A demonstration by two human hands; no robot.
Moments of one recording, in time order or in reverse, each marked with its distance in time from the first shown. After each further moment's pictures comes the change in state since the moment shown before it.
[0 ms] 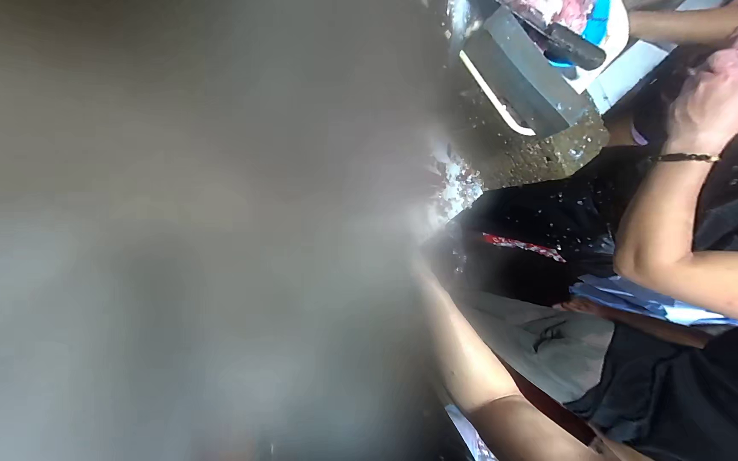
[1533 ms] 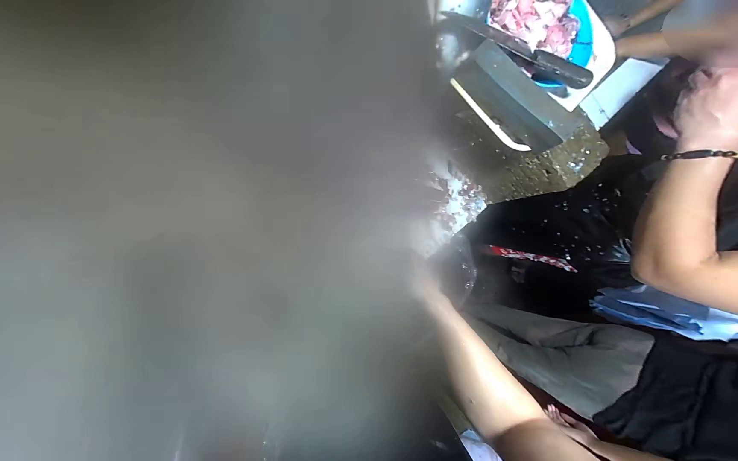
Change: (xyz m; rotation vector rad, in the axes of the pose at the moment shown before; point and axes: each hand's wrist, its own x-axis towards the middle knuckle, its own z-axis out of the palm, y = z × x) left_hand 0.004 -0.010 0.014 0.005 -0.003 -0.015; right_hand -0.006 -0.001 -0.005 -0.303 -0.019 -0.109
